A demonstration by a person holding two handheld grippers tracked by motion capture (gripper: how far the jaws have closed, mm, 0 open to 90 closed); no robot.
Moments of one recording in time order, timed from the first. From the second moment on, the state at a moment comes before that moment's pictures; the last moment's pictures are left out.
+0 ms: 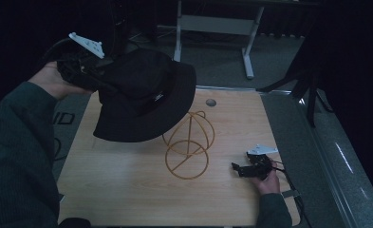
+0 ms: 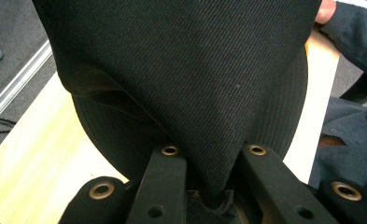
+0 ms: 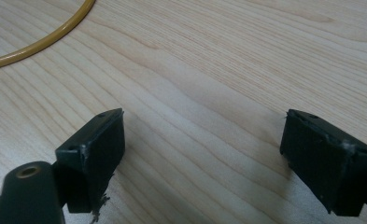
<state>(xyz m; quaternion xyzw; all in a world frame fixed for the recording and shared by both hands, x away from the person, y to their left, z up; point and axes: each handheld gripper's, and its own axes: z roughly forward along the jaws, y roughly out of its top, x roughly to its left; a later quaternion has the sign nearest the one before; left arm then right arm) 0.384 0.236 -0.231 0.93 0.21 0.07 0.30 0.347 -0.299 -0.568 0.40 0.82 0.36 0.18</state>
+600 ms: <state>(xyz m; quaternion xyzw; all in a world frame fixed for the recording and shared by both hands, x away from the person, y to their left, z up) 0.384 0.206 -0.228 0.93 0.18 0.06 0.30 0.347 -0.299 -0.568 0.40 0.82 0.36 0.18</state>
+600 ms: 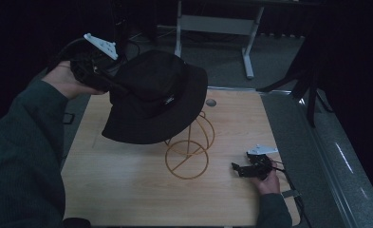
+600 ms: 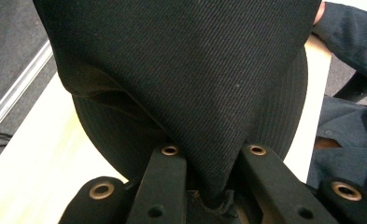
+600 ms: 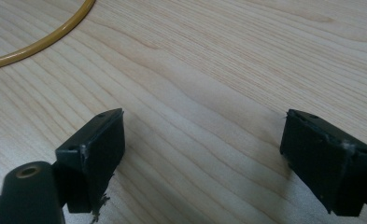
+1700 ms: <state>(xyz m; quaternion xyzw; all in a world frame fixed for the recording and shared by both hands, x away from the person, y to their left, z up) 0.377 0.153 -0.227 0.95 0.12 0.06 0.27 0.347 -0.299 -0.568 0.40 0.82 0.36 0.18</state>
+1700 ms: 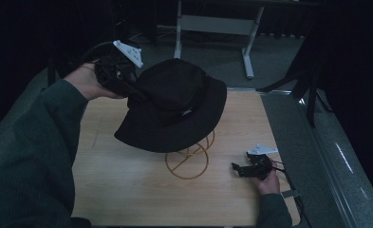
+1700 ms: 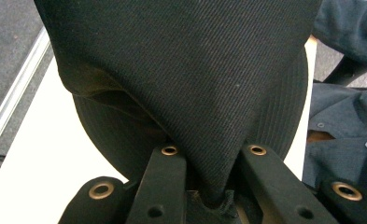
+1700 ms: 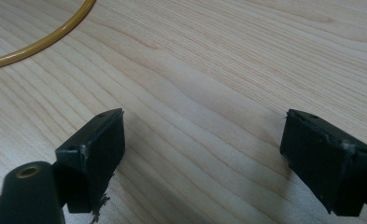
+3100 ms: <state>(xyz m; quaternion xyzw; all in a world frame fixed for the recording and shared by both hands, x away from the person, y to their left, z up) 0.371 0.103 -0.260 0.97 0.08 0.05 0.23 0.347 -0.299 -0.568 0.41 0.82 0.36 0.18</state>
